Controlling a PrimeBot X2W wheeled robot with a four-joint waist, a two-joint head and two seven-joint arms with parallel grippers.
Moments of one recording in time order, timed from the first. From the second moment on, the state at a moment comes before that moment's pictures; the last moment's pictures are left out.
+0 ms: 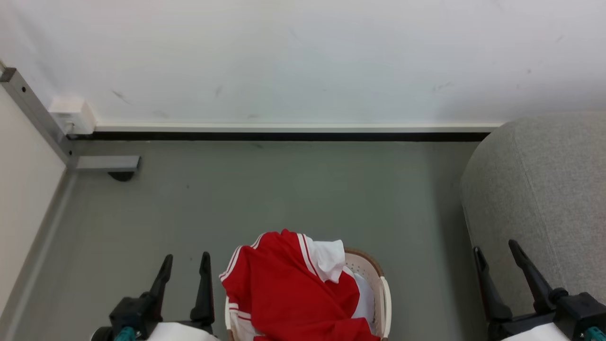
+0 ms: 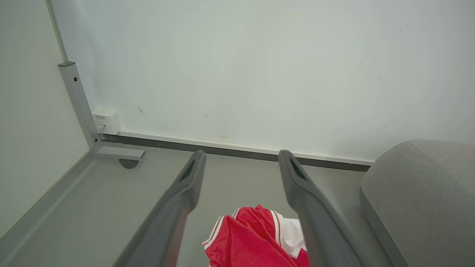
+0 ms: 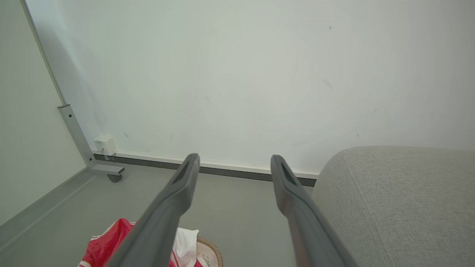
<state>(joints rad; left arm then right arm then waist) -0.06 0.05 -0.09 0.21 -0.19 0.01 -0.25 -0.07 -0.16 0.15 0.19 0.30 0.13 -0.26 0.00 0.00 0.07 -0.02</state>
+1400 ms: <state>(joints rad) -0.75 0.19 -0.27 0.74 0.04 -0.03 0.28 -0.50 -0.05 0.35 -0.11 0.32 0.13 -0.26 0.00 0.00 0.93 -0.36</state>
